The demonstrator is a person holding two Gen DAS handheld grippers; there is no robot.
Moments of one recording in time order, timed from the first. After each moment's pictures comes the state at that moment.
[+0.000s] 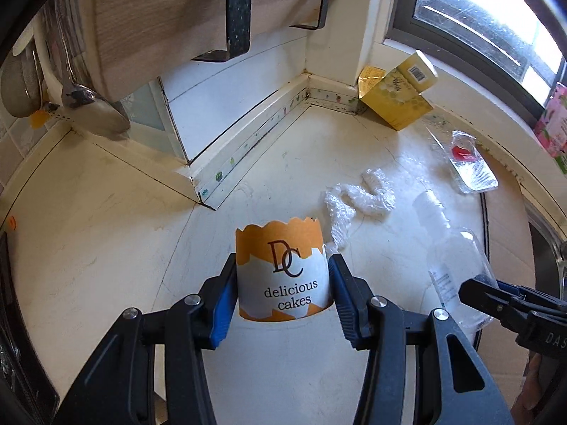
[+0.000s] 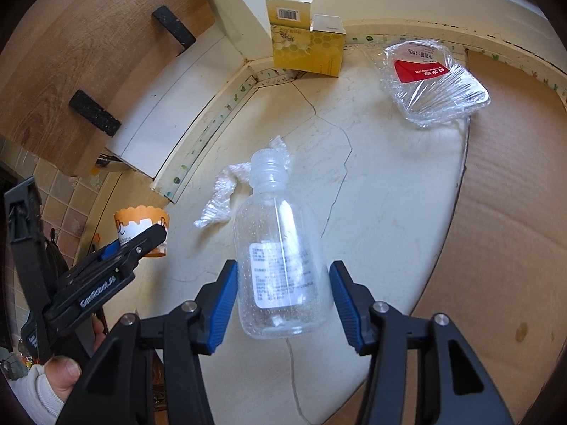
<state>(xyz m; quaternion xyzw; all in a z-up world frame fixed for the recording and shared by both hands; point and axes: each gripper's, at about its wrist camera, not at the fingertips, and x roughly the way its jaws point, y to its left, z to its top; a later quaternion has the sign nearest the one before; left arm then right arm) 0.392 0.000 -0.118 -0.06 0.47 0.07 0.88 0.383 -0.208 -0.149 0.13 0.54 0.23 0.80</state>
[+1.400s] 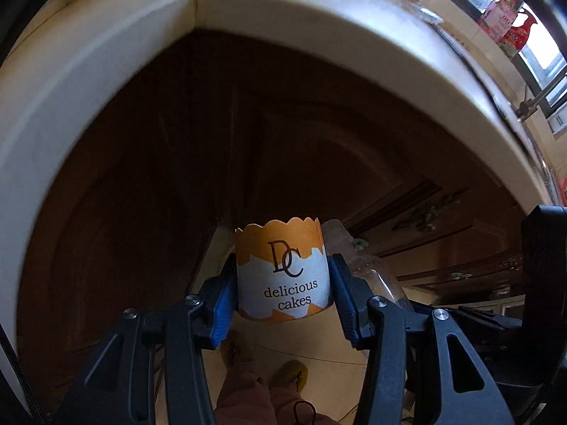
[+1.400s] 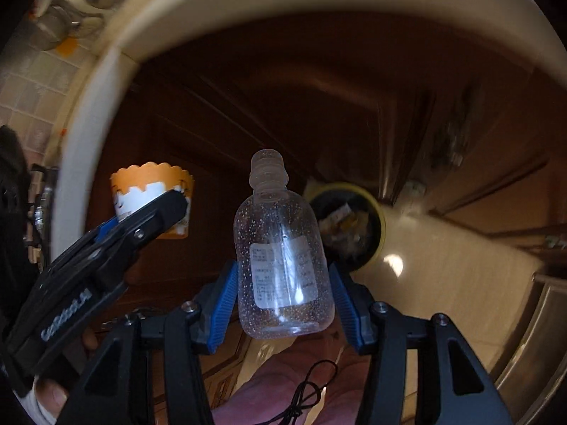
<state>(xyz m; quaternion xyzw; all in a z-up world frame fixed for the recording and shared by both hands) 0.123 0.072 -0.289 -0.10 0.57 -0.05 0.82 0.085 -0.097 -0.323 0.15 0.67 0.13 0.71</state>
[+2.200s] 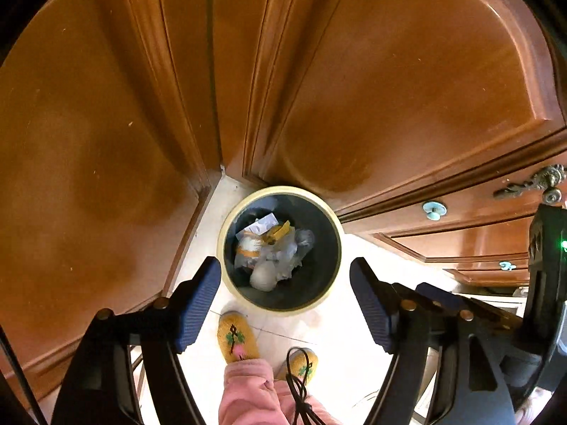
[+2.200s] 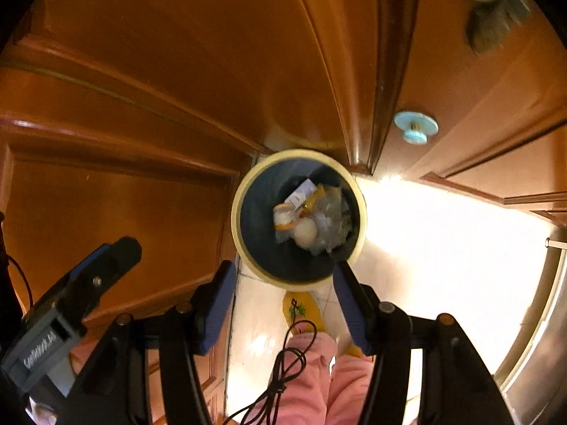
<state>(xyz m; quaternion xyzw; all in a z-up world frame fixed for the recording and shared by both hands) 0.145 0.091 -0.458 -0.11 0.63 -0.04 0.77 0.098 -0.108 -0.469 0.16 0.70 0.07 0.70</state>
